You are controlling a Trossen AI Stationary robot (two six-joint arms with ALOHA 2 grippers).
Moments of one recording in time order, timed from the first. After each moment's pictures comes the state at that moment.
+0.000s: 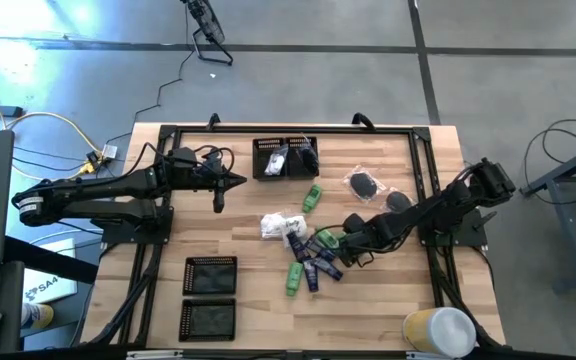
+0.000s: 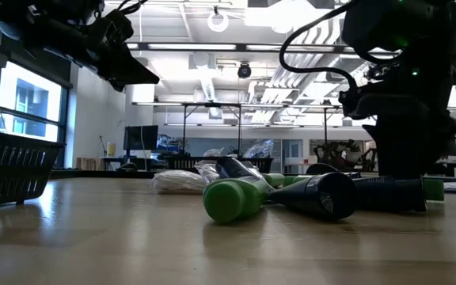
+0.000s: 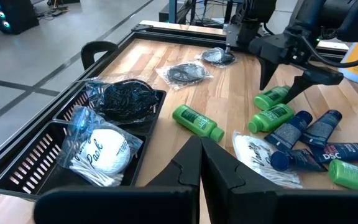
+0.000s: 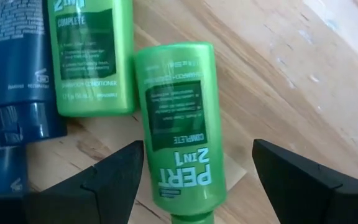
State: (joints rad) left arm 0.37 0.82 0.45 0.10 0.16 0.02; right arm 0.32 1.58 0.78 -0.59 0.19 1.17
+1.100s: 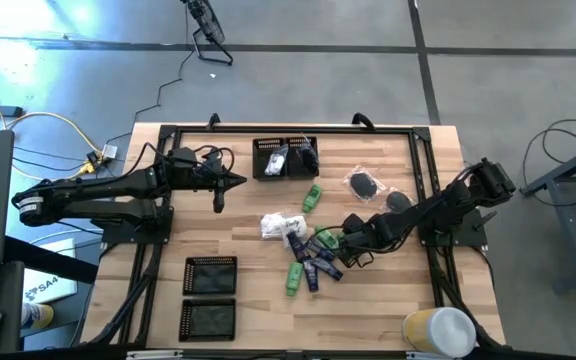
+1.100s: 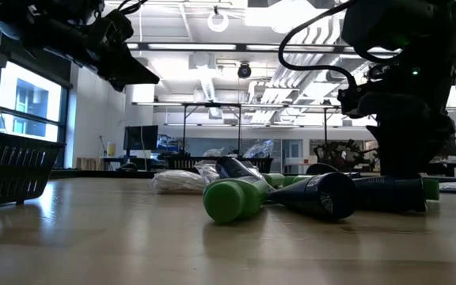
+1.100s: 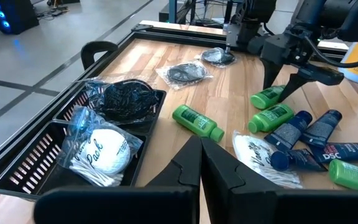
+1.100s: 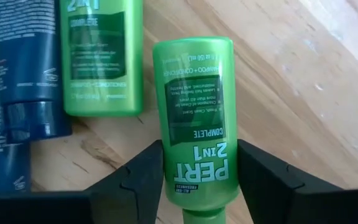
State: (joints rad) left arm 0.37 0.82 0.45 0.10 0.16 0.02; right arm 0.32 1.58 0.78 -0.58 0.20 1.14
